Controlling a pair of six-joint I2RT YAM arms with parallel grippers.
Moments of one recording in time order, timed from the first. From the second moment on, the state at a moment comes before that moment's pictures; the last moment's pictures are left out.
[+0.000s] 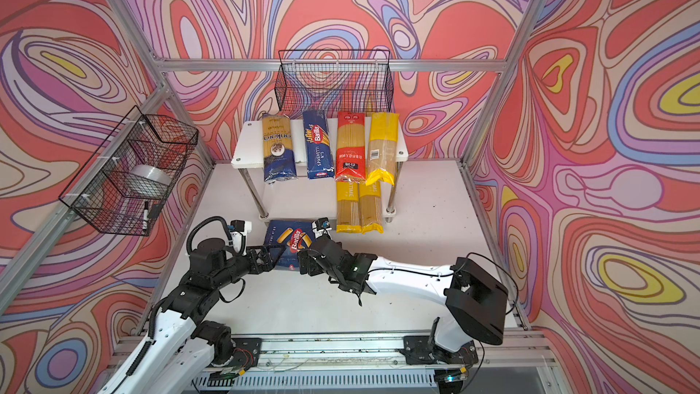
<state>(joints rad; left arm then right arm) -0.25 0.63 0.43 -0.28 0.40 -0.53 1.09 1.53 0.96 -0.07 0.25 0.69</state>
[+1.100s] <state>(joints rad) -0.24 0.88 0.57 -0.19 0.35 -0.50 1.00 1.58 1.10 -0.07 0.26 0.59</state>
